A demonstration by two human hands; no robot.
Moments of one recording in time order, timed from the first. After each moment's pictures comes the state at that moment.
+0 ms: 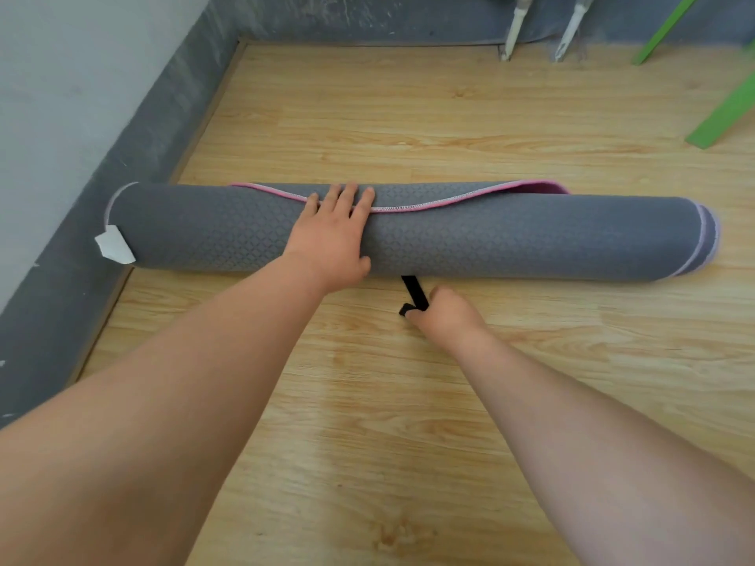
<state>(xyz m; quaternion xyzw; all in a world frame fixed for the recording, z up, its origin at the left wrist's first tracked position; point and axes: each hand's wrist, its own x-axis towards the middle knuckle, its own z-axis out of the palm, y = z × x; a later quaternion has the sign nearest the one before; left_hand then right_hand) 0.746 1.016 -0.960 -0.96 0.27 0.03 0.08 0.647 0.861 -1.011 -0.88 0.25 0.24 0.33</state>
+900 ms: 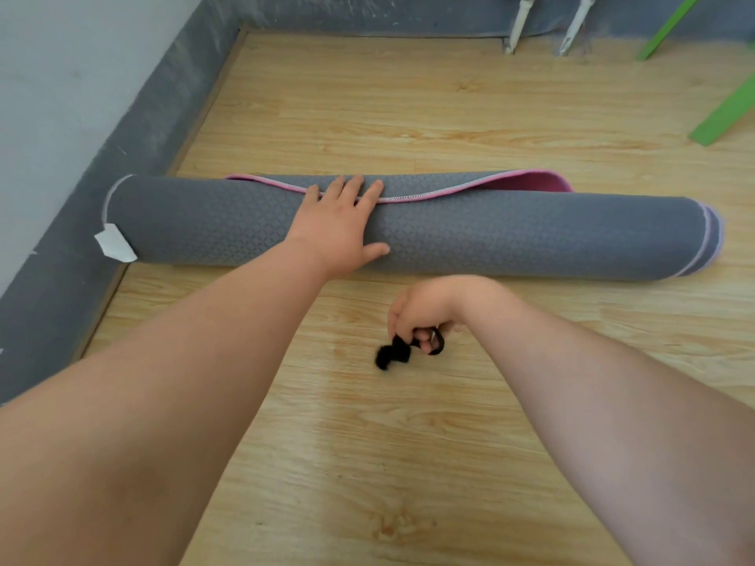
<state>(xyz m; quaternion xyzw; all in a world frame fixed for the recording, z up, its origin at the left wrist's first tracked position) 0.747 1.014 -0.956 -0.96 0.28 0.01 0.07 0.671 0.871 -0.978 -0.80 0.03 0.52 0.30</state>
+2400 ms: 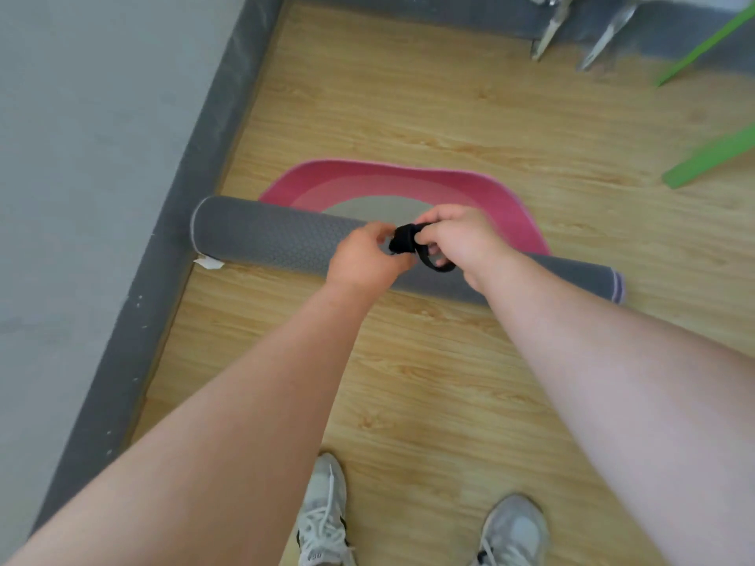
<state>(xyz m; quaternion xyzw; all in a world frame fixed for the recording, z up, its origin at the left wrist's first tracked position) 0.683 0.974 -0.765 -0.89 -0.09 0.24 -0.38 0.695 0.838 -0.744 -0.76 0.25 0.24 0.55</state>
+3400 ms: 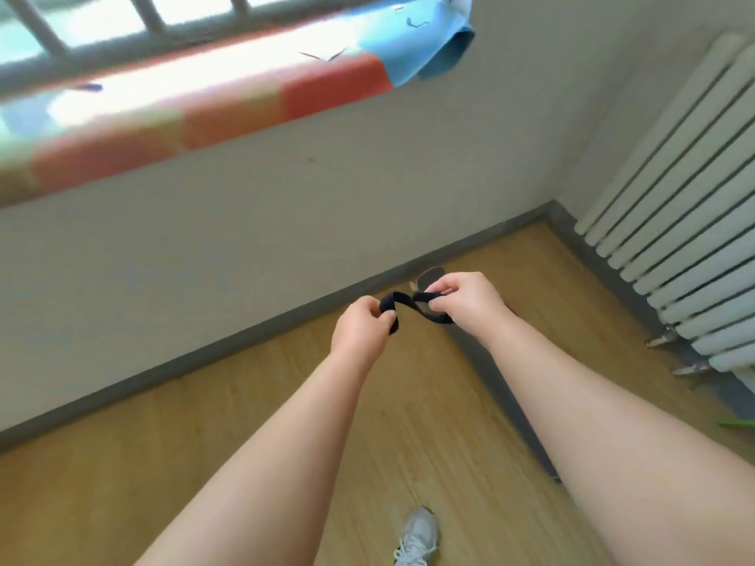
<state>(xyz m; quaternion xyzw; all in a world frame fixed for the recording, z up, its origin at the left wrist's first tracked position) 0.352 1.041 -0.285 -0.75 -0.49 -0.03 -0.44 0.480 0.941 -0.242 -0.85 -0.23 0.34 0.34</state>
